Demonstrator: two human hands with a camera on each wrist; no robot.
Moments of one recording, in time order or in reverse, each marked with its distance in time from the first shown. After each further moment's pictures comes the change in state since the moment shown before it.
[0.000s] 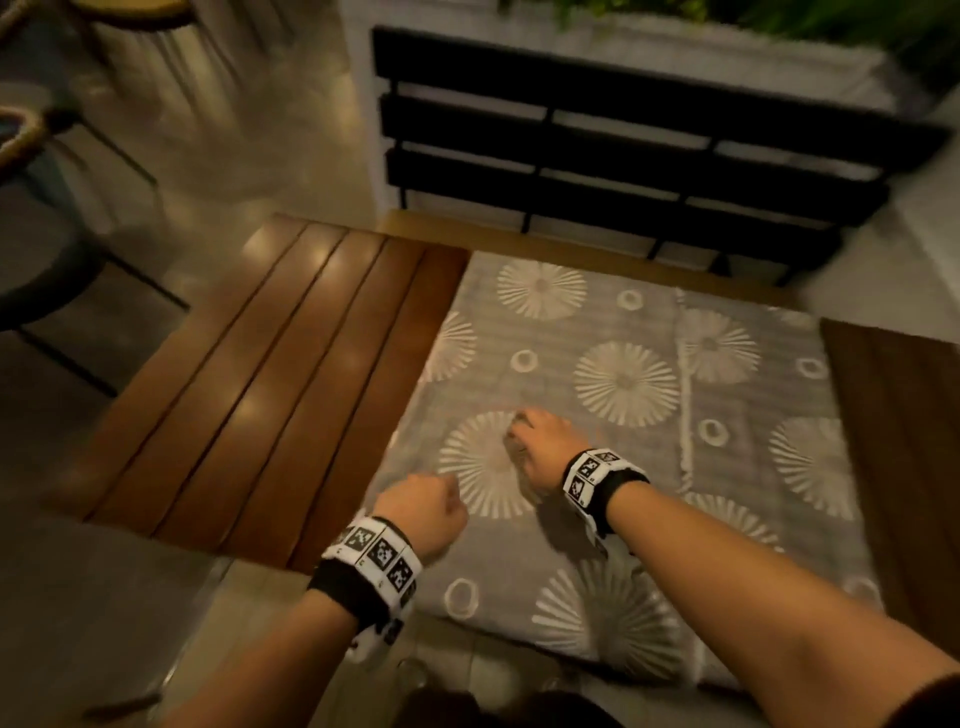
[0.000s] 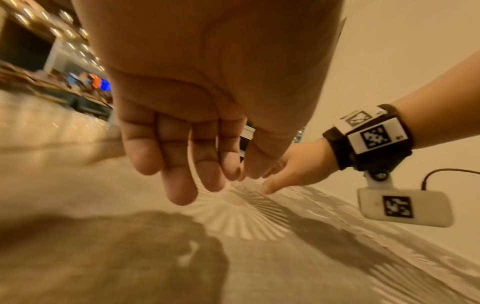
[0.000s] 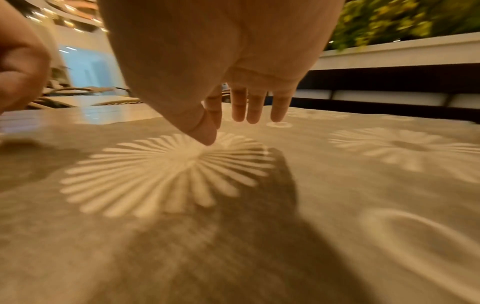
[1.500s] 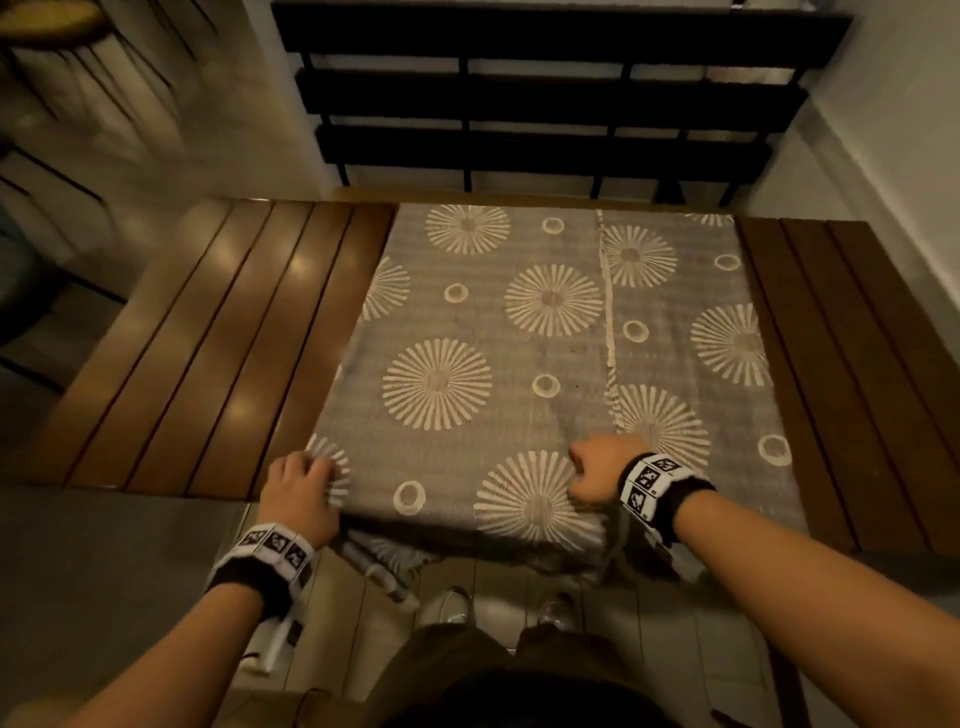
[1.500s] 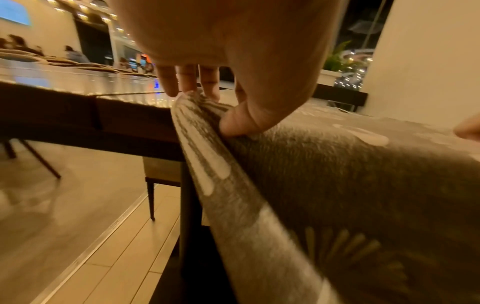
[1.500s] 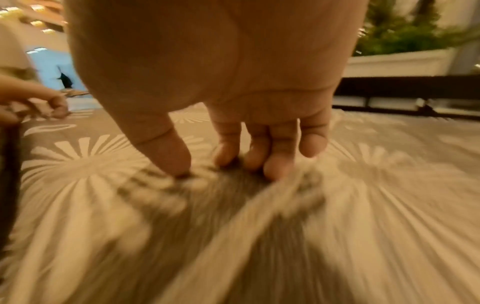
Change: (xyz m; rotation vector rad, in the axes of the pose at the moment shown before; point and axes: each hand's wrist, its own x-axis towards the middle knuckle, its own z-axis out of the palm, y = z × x) left_hand -0.070 -0.071 0.075 0.160 0.238 -0.249; right_hand -0.174 0.063 0.061 0.039 -0.243 0.196
